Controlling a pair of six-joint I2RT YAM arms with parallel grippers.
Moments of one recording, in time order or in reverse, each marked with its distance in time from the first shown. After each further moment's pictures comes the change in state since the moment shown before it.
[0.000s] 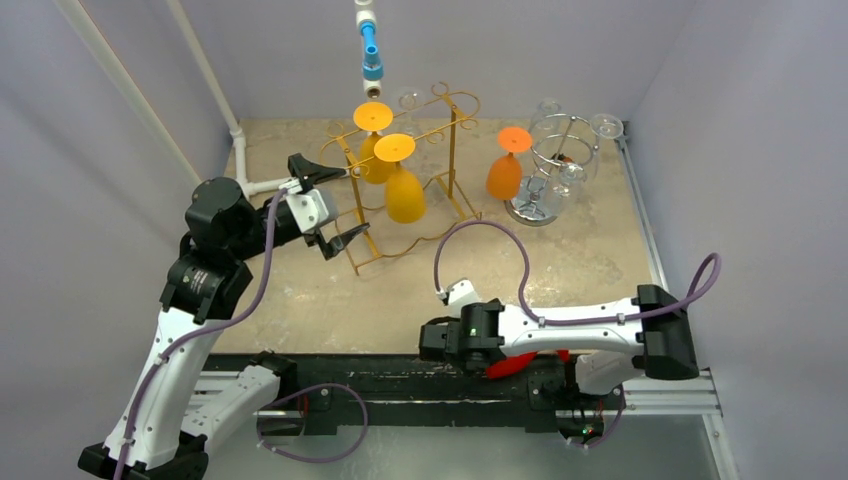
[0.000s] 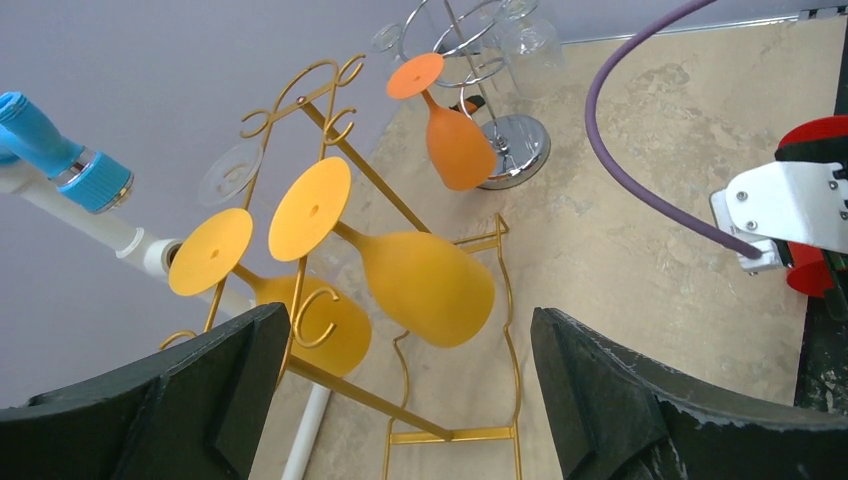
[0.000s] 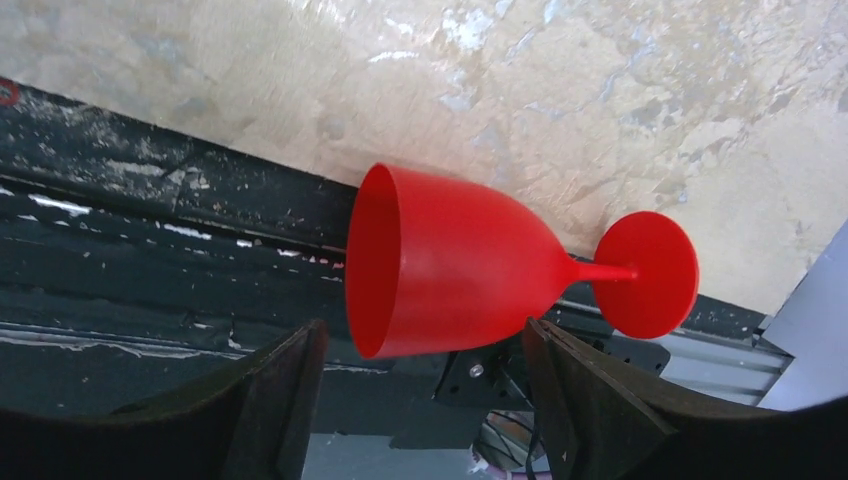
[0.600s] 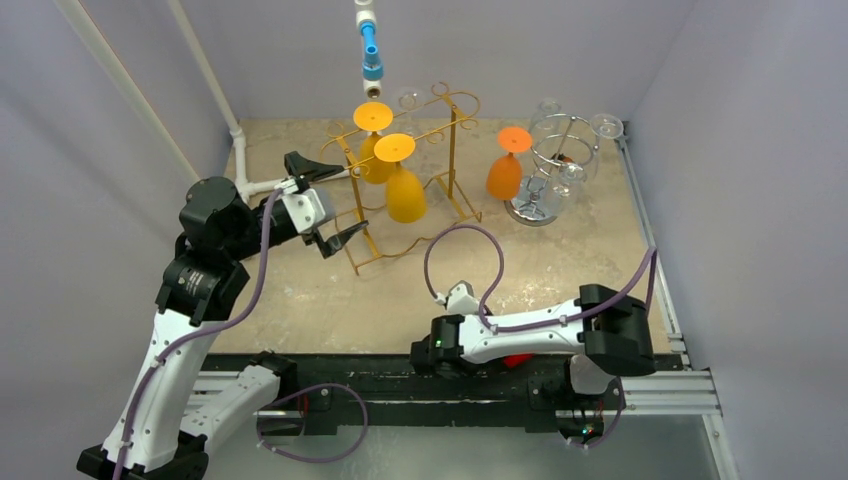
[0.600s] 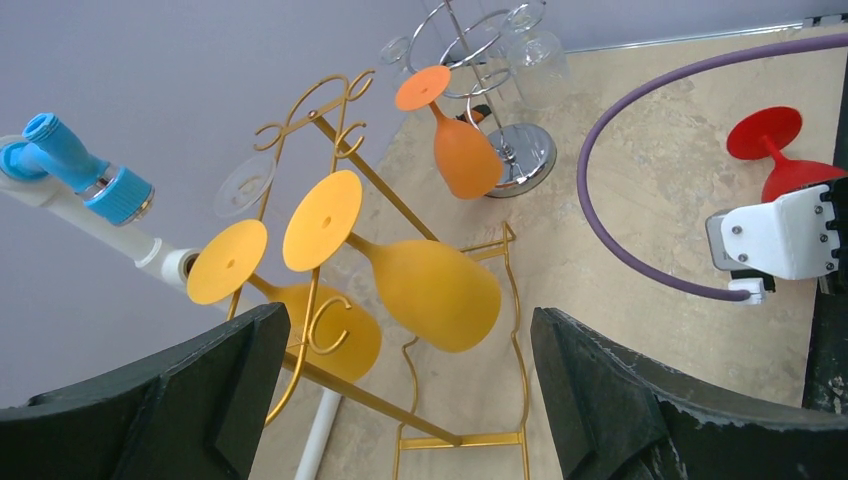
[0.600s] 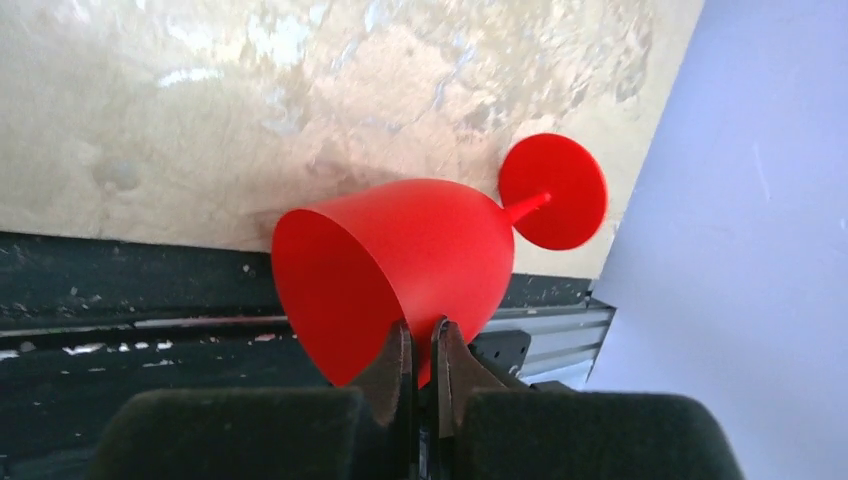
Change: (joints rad) left arm 0.000 0.001 0.031 -0.006 0.000 0.004; right arm 0.042 0.220 -0.026 -0.163 0.150 0.118
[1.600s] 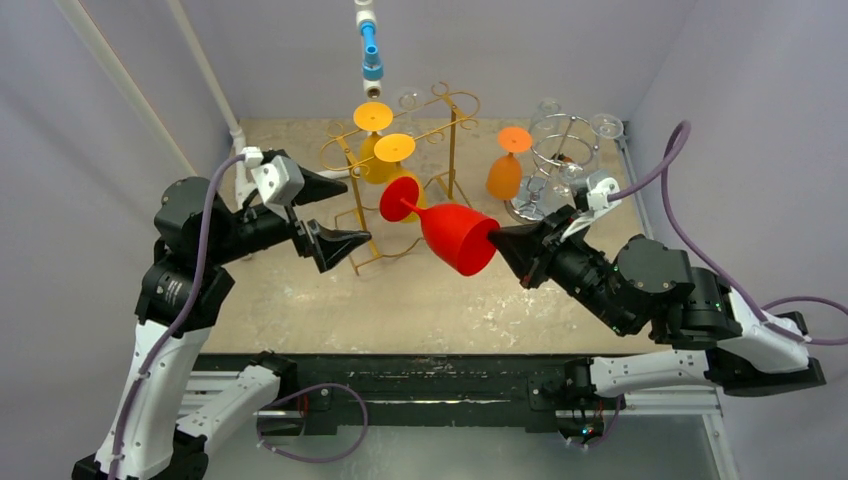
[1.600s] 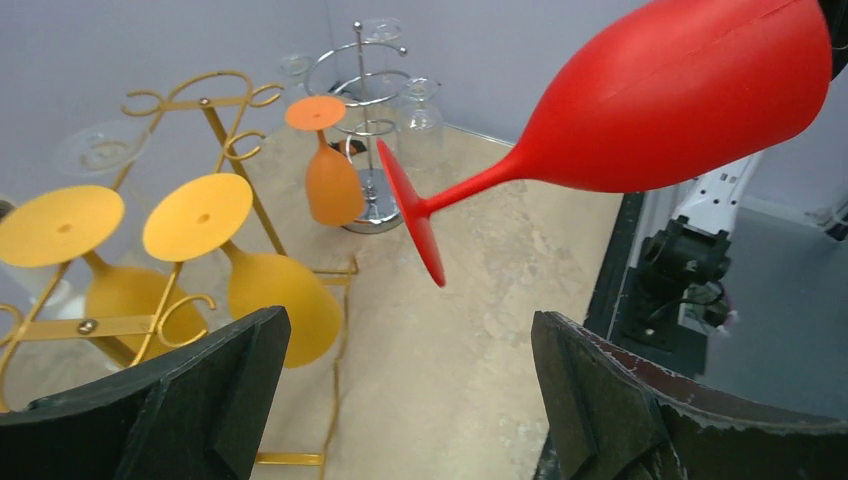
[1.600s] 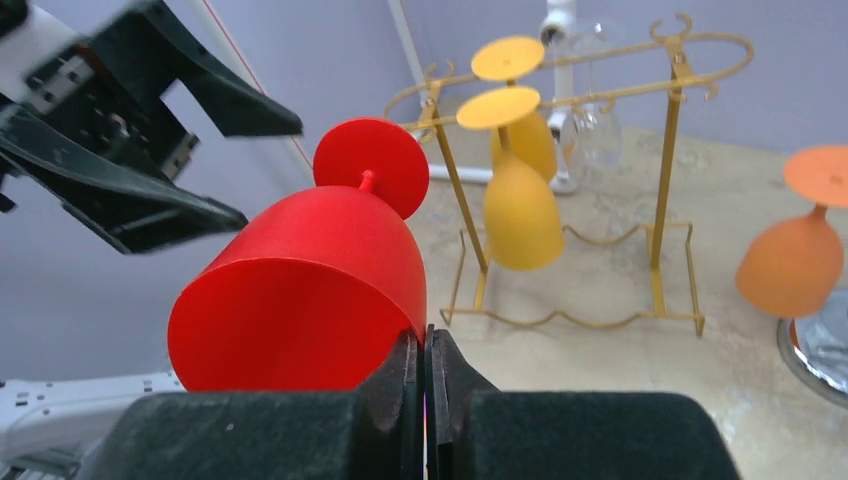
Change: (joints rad) left arm 0.000 -0.003 0.121 -0.085 0.064 -0.453; right arm -0.001 -0.755 0.430 0.730 0.142 -0.713
